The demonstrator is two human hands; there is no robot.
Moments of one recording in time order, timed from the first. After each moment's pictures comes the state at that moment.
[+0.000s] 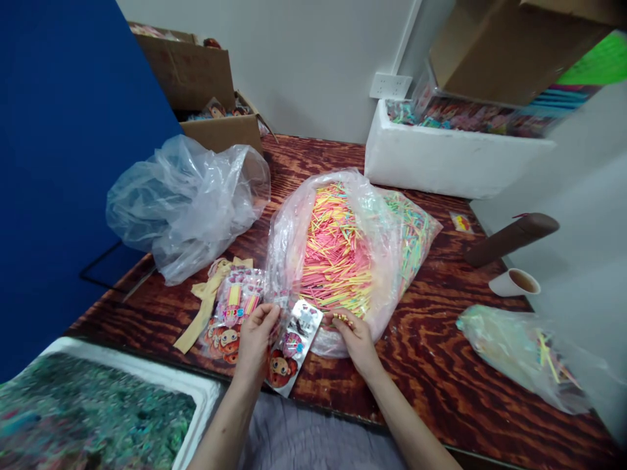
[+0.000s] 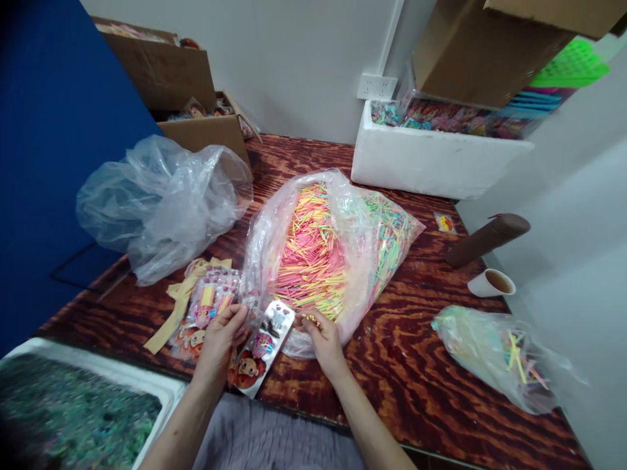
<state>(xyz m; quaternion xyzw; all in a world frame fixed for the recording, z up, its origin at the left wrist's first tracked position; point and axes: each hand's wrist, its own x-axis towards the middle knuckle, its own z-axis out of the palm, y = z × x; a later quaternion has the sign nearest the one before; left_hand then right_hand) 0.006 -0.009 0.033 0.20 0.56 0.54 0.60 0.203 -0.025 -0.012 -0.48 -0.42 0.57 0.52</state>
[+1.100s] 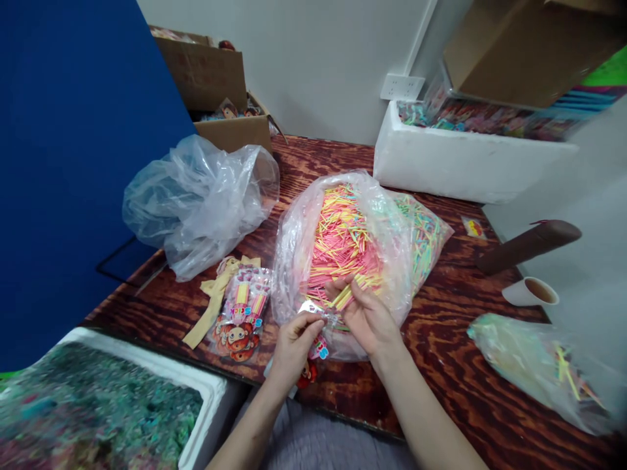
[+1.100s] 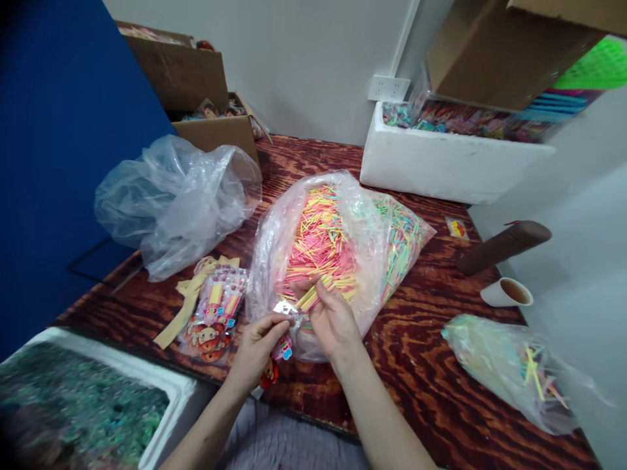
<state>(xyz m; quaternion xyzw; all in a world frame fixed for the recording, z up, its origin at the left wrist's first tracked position) 0.041 -0.023 0.023 0.45 0.50 0.48 0.57 0.190 0.020 0.068 -0.34 -0.21 0.70 0.59</state>
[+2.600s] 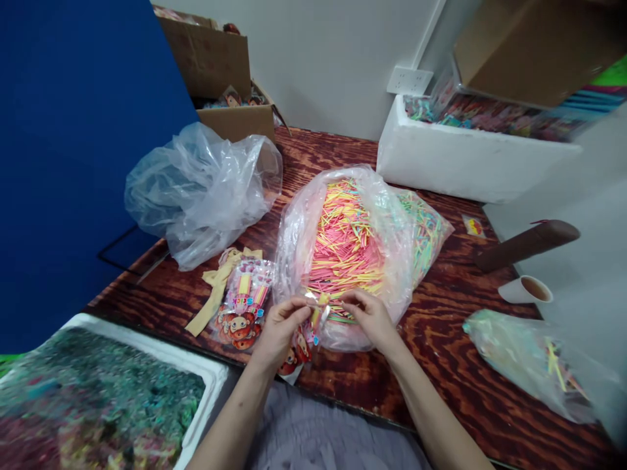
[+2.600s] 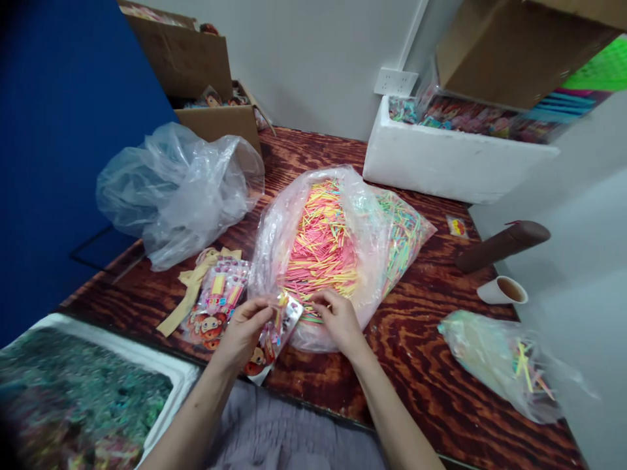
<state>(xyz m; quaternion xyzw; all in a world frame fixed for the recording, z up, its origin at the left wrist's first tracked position) 0.017 -0.014 0.030 0.30 0.41 0.55 0.67 0.224 0.006 0.034 -0.55 -0.62 0.41 0.39</state>
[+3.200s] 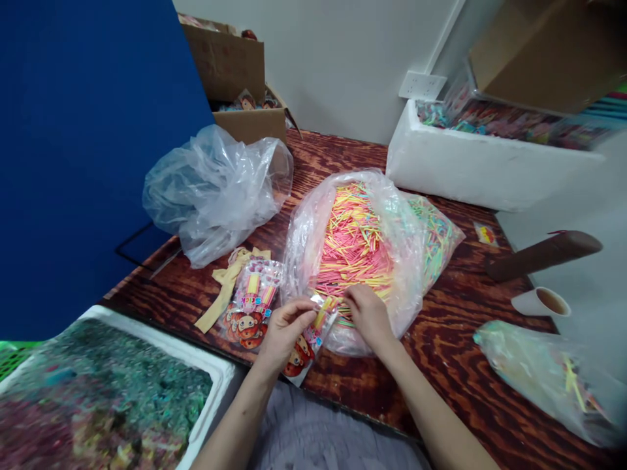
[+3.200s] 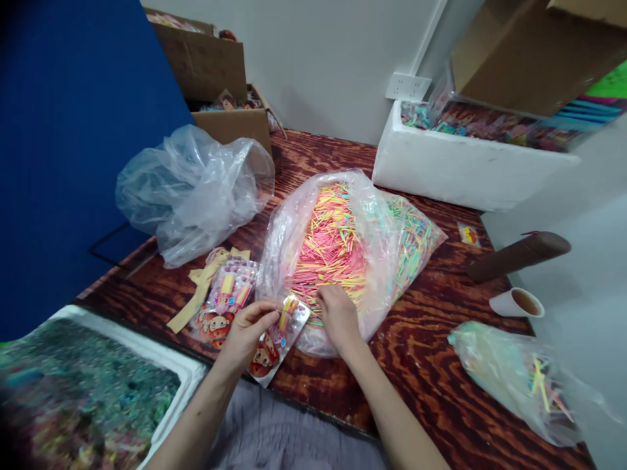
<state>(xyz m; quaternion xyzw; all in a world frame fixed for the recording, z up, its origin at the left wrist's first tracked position) 0.008 -0.017 0.030 0.39 0.45 0.55 0.59 0.207 0.019 0.031 -0.57 -0.75 0.17 0.27</state>
